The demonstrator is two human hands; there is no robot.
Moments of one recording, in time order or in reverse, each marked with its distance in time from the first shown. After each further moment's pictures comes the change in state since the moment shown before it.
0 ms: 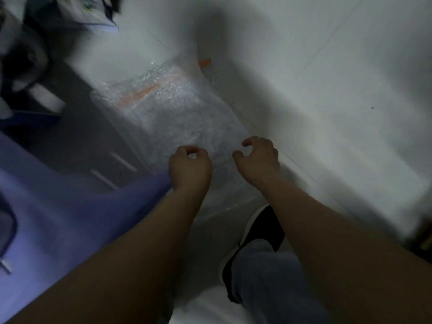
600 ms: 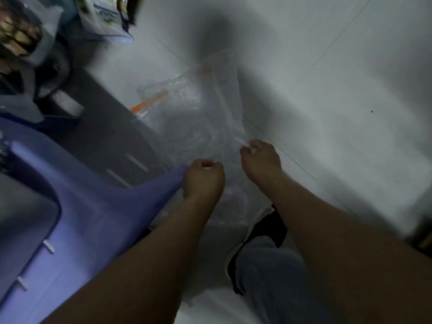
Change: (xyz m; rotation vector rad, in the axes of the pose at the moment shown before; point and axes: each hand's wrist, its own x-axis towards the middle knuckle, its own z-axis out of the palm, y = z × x) left_hand -0.031 0.000 -0.015 0.075 -0.149 -0.142; right_hand -0.022 -0.019 -0.013 0.224 0.029 0.012
